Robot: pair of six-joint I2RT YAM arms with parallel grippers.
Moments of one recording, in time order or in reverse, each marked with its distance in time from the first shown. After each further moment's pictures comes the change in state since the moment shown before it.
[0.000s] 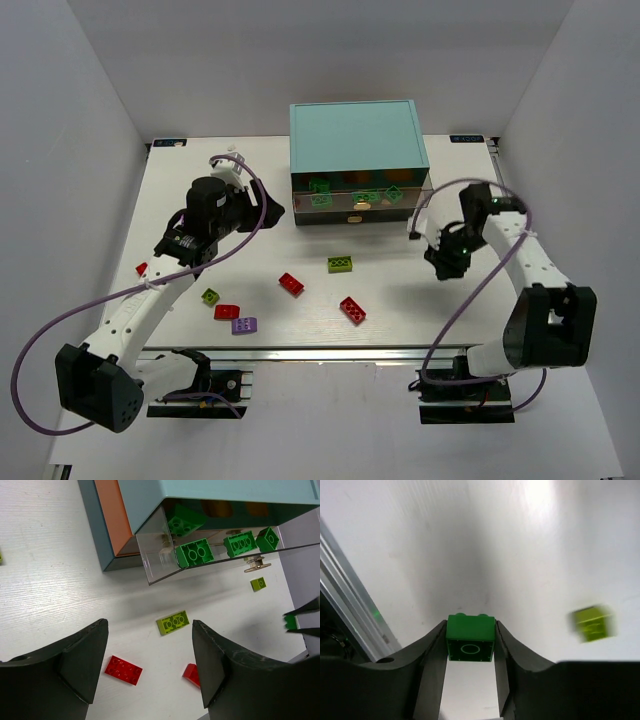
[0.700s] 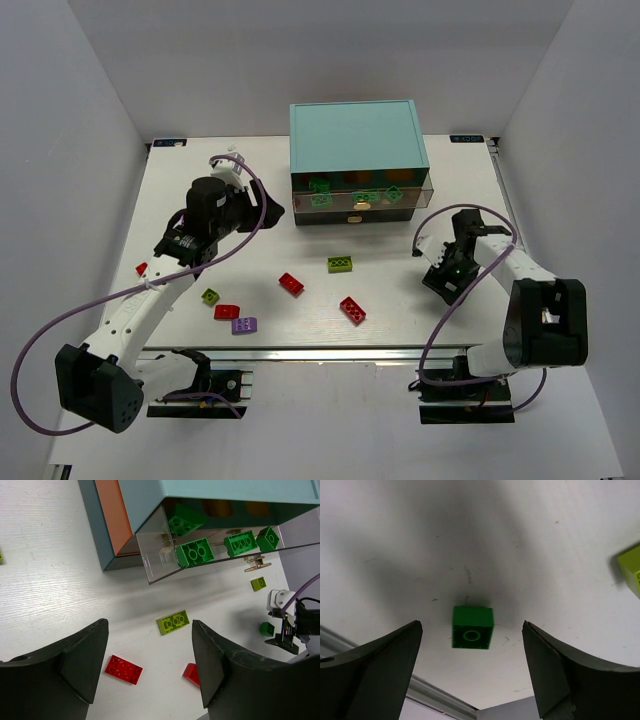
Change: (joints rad) left arm 0.000 0.000 0.000 0.000 0.001 0.001; right arm -0.006 -0.016 -0.223 0.266 0.263 0.236
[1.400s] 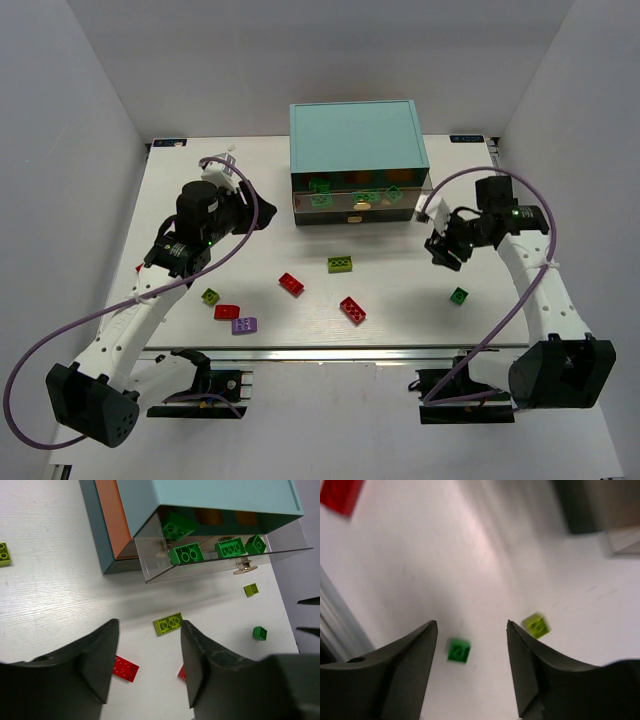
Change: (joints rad) left arm 0.000 -0.080 0.000 -0.035 -0.025 -0.021; right arm 0.011 -0.211 0.374 -0.196 -0.475 -0.090
